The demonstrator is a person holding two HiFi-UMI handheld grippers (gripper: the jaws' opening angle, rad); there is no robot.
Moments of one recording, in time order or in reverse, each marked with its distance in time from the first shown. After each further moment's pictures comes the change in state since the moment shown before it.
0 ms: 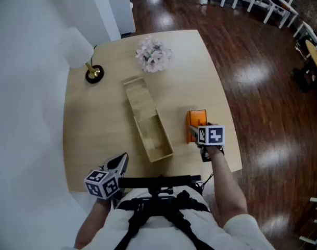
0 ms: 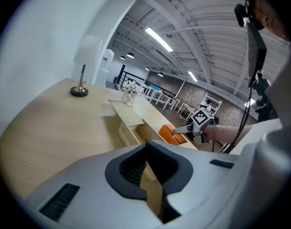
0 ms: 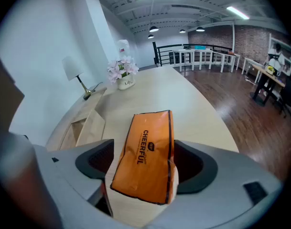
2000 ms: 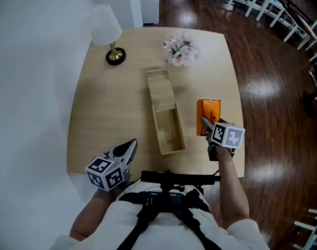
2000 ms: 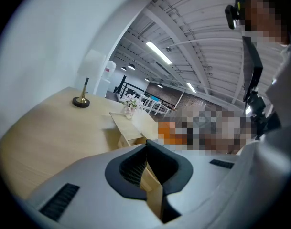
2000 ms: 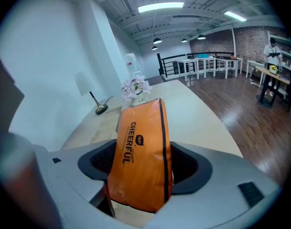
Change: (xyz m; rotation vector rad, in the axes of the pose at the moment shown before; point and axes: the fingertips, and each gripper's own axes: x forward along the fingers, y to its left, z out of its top) left arm -0.025 -0.003 0.036 -0.020 -0.137 -0.028; right arm -0.046 0.057 0.058 0.009 -0.150 0.081
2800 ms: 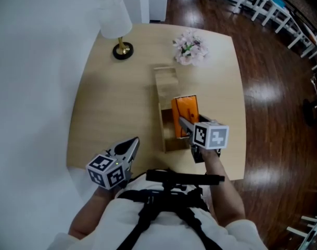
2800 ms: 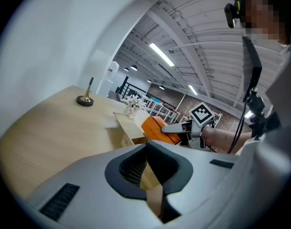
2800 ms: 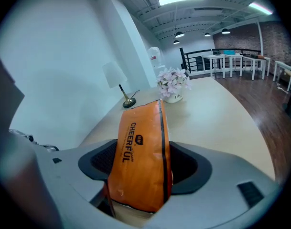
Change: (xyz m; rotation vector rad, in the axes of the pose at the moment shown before) left arm -0.012 0.010 -0.004 -0.034 -0.018 0.006; right arm 0.014 0.131 -0.008 -0.141 0.064 0.211
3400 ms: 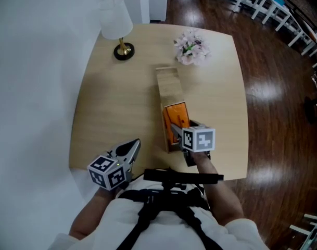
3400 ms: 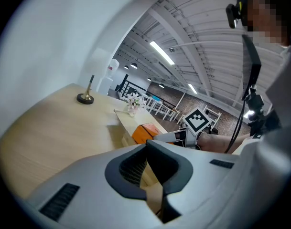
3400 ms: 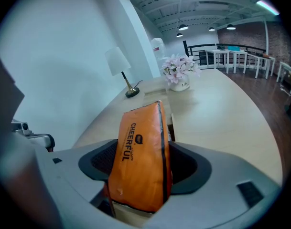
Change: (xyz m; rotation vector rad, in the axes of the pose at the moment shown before) left arm -0.005 0.005 -0.004 -0.006 0.026 -0.008; right arm 0.031 0.026 -0.039 -0.024 0.086 -0.003
